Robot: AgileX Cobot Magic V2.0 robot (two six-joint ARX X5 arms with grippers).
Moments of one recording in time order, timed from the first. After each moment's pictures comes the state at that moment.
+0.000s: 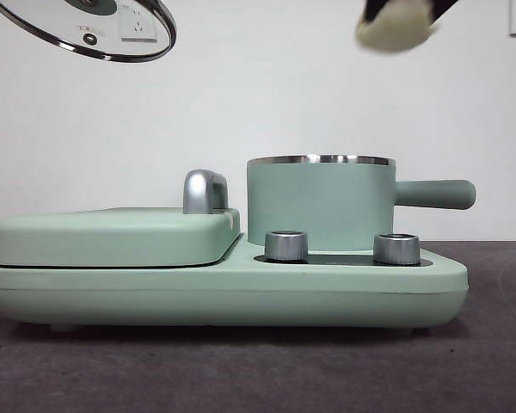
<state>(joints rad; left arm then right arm) -0.47 1.10 1.26 -0.66 0.00 0.06 0.63 1.34 1.46 -1.09 -0.06 0.14</state>
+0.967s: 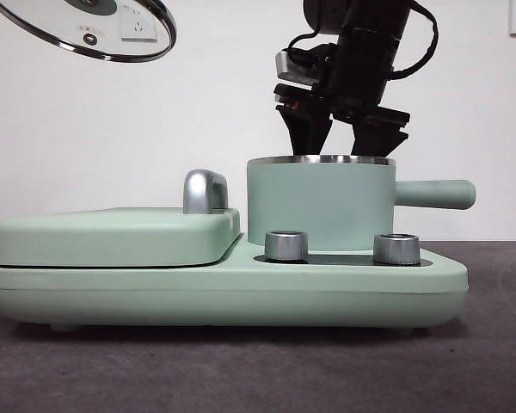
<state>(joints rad) -0.47 1.10 1.26 -0.66 0.00 0.06 0.50 1.85 1.63 -0.90 -0.08 0.02</state>
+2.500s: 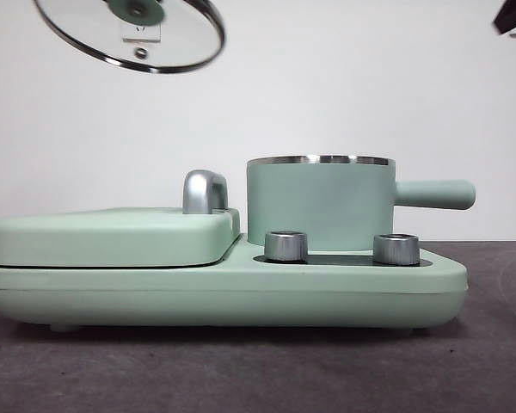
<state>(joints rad) -0.53 1.19 1.26 -0.57 0.10 0.02 0.67 0.43 0.62 -0.62 0.11 0.24</state>
